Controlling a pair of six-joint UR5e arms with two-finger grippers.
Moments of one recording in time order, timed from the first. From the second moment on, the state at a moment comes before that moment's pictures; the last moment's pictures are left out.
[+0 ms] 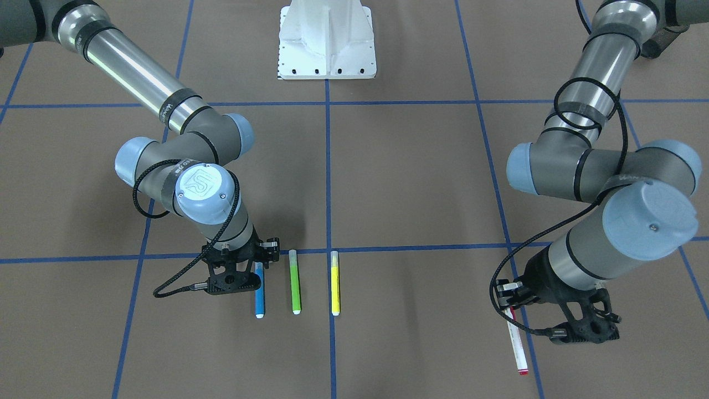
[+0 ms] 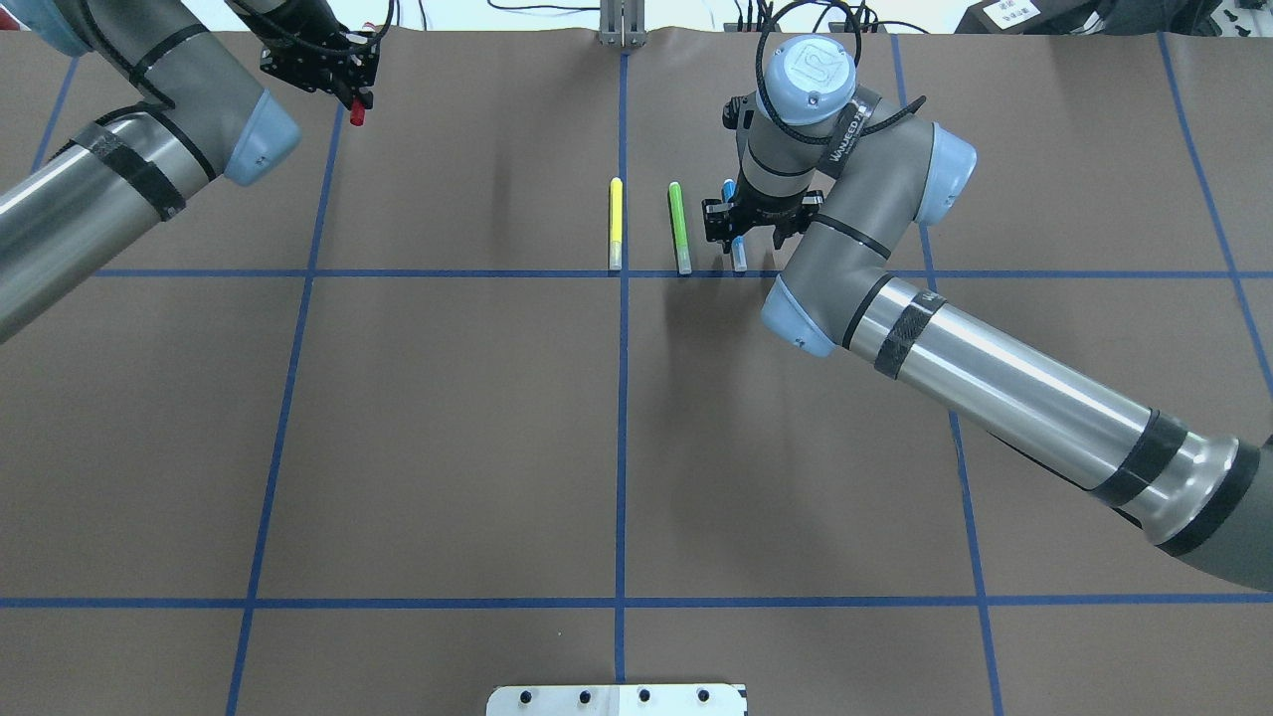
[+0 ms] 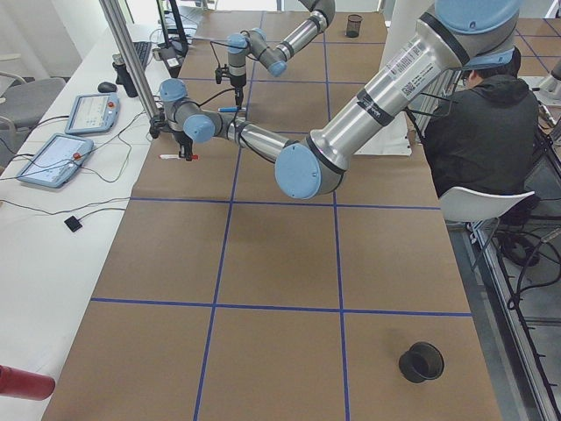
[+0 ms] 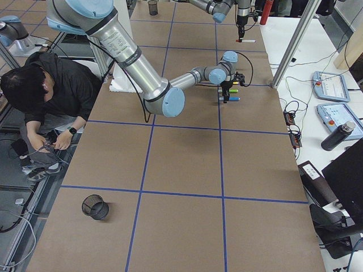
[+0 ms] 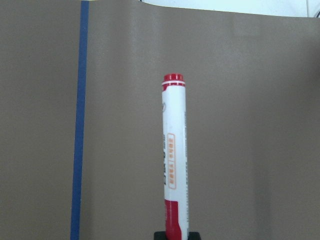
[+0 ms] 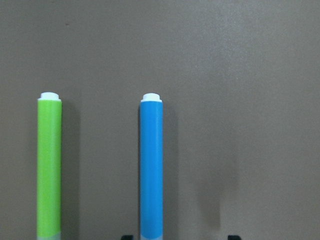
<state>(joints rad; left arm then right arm) -1.06 -2.40 -1.08 -1.93 -2.24 -0.84 0.76 -0.73 1.11 -1.30 2.01 0.90</state>
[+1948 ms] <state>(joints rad) -1.06 -2.40 -1.07 -1.94 -2.24 -0.84 0.76 -0.69 1.06 -1.30 2.02 0.85</state>
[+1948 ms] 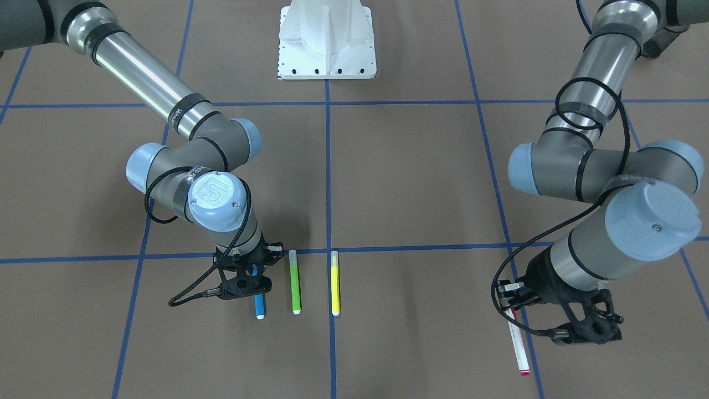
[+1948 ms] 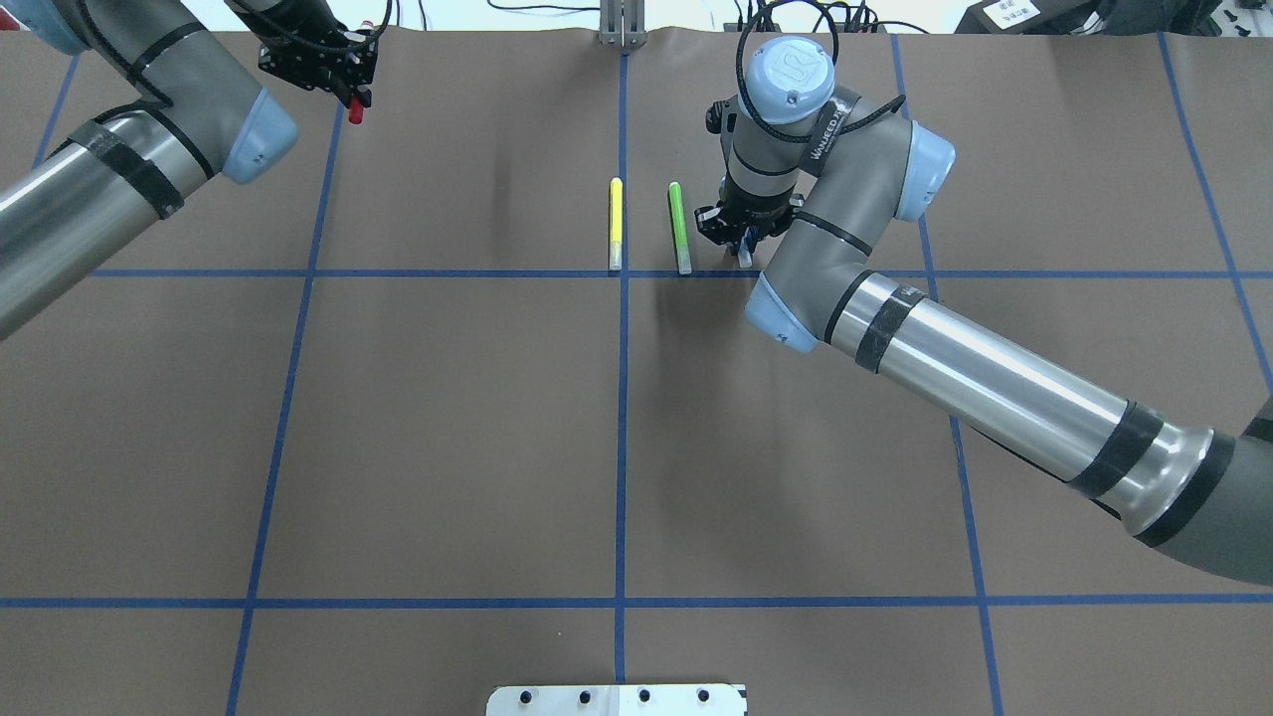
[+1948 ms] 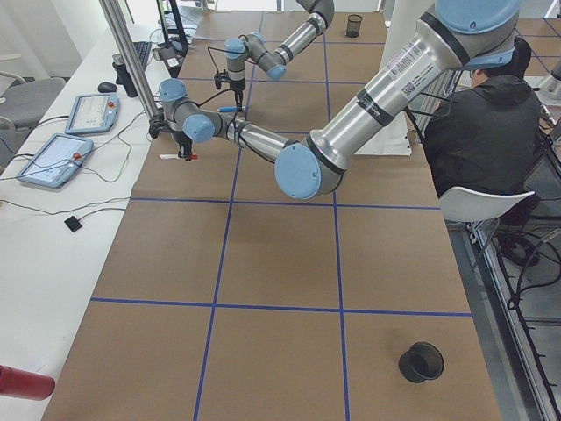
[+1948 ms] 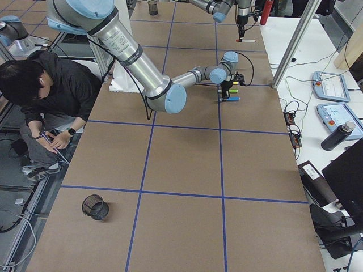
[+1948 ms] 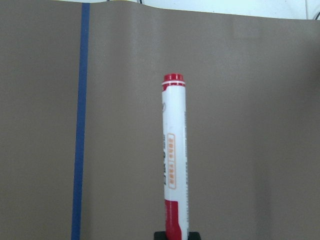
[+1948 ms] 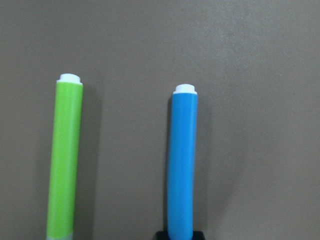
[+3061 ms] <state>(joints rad) -1.22 -2.29 -1.09 -1.92 -2.25 -0.57 0.96 -0.75 1.20 -1.58 2.02 0.62</state>
